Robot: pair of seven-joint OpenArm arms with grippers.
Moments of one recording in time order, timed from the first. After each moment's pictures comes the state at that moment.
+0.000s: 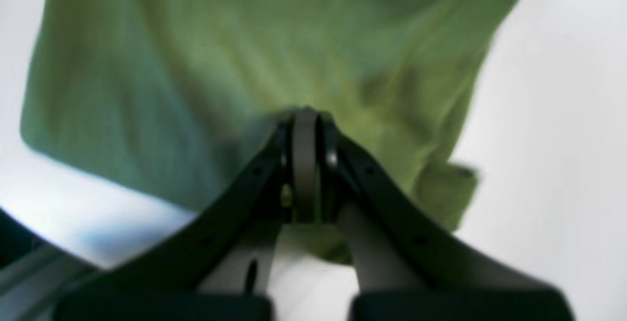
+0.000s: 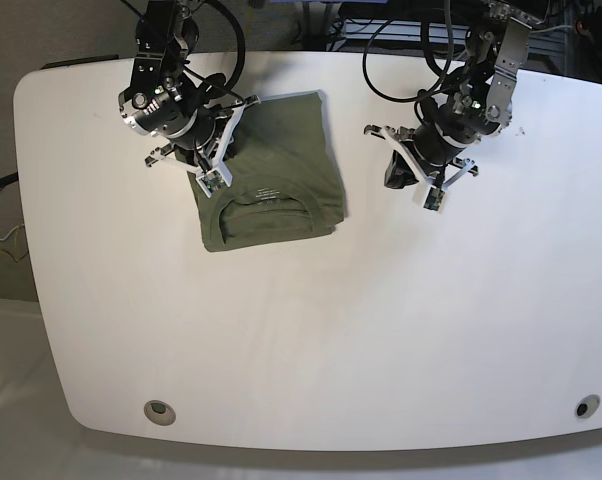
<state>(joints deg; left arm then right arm) 14.7 -18.9 11.8 105.1 -25.6 -4.4 39.6 -15.6 -2.9 8.7 111.0 4.8 37.1 -65.6</state>
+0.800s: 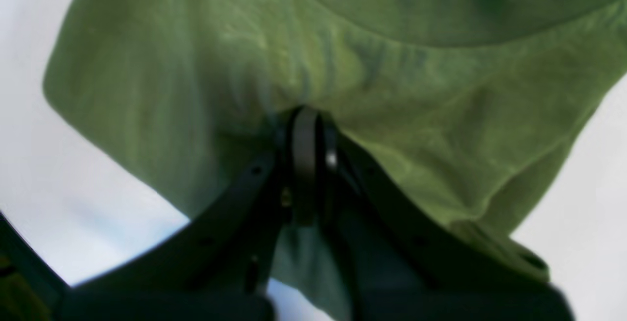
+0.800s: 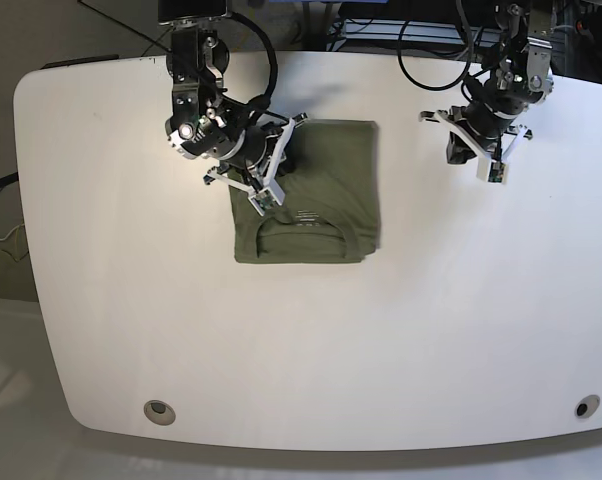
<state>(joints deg) 24.7 -19.2 -2.5 106.6 -25.5 -4.6 39.5 -8.6 -3.1 -2.4 95.5 7.7 29.2 -58.2</state>
